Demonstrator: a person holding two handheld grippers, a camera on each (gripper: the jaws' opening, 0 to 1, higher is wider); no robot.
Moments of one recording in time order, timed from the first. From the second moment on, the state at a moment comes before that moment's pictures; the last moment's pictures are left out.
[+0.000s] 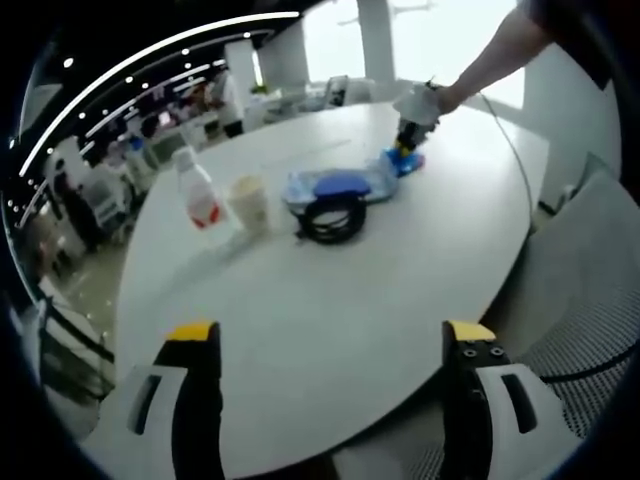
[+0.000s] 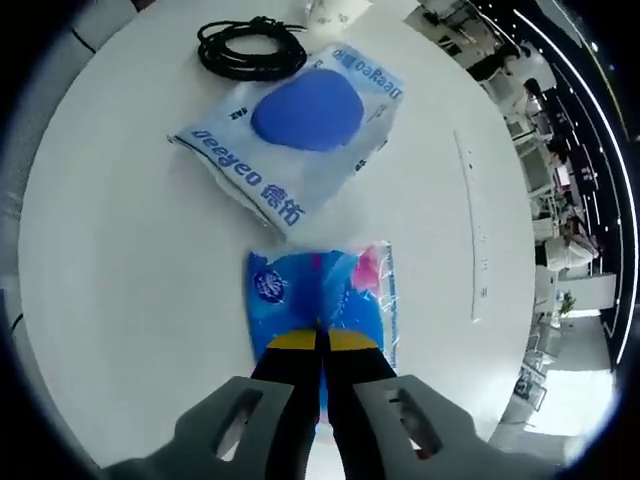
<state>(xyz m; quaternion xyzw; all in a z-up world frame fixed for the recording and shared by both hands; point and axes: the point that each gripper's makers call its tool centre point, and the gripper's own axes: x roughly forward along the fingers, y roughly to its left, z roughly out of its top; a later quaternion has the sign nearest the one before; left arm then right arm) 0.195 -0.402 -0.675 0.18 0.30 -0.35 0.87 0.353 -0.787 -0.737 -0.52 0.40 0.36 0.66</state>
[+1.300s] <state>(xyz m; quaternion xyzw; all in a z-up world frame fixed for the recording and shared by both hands) 0.201 -0.404 -0.661 0.17 0.26 -0.35 0.88 0.348 -0.722 -0.683 -0.41 0.34 0.38 0.76</state>
